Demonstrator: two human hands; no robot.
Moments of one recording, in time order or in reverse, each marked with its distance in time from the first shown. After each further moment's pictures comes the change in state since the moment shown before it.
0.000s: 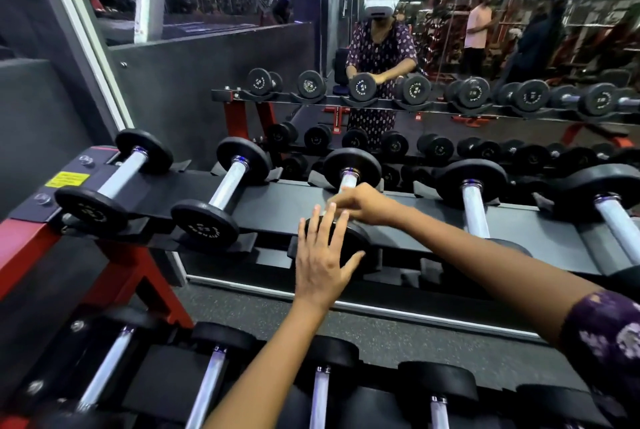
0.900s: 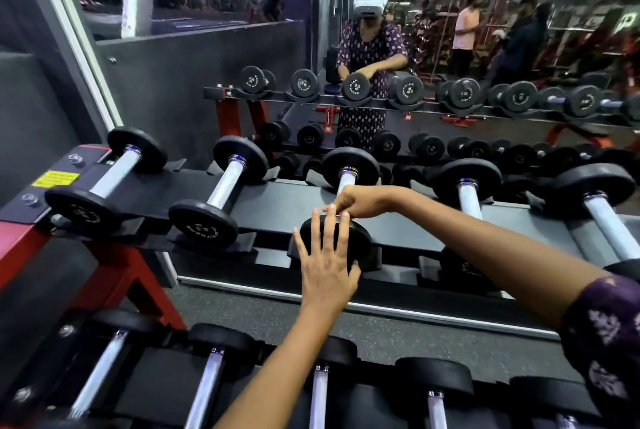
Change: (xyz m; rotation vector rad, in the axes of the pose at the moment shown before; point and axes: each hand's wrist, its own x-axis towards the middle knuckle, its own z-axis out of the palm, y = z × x) left_hand -0.008 0.012 -0.007 0.089 -0.152 -0.074; right_hand 0.015 -0.010 -0.015 0.170 -0.384 0.149
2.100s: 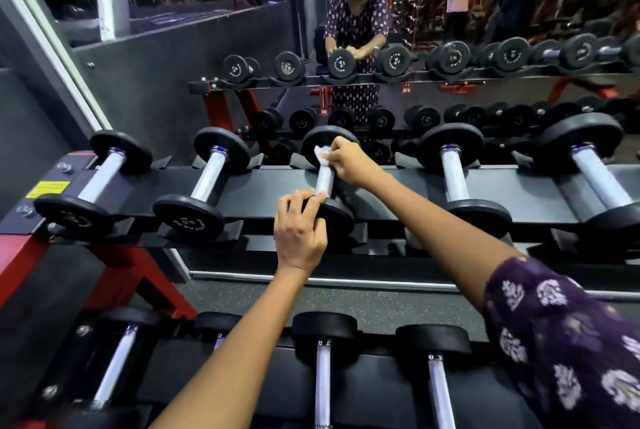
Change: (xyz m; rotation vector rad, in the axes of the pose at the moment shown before) left_hand 0.028 -0.011 -0.013 -0.388 0.221 -0.007; right_hand 0.010 0.034 0.005 -0.186 0.667 0.076
